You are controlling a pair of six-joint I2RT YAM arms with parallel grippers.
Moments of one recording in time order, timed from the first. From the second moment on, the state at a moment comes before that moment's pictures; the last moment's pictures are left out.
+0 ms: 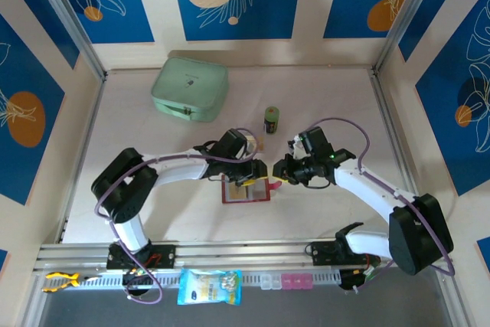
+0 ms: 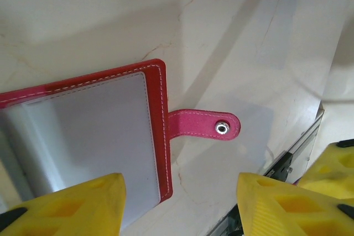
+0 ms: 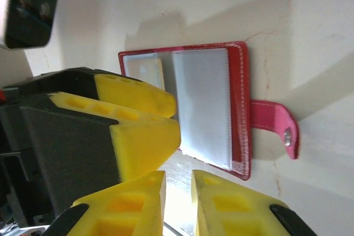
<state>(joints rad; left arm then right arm) -0.81 1.73 0.99 -0.16 0.47 -0.99 0.46 1.22 0.69 -0.49 -0.56 0.75</state>
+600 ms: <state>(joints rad) -0.69 1.50 0.77 -0.34 0.35 -0.87 0.67 1.49 0.75 -0.30 -0.57 0.79</state>
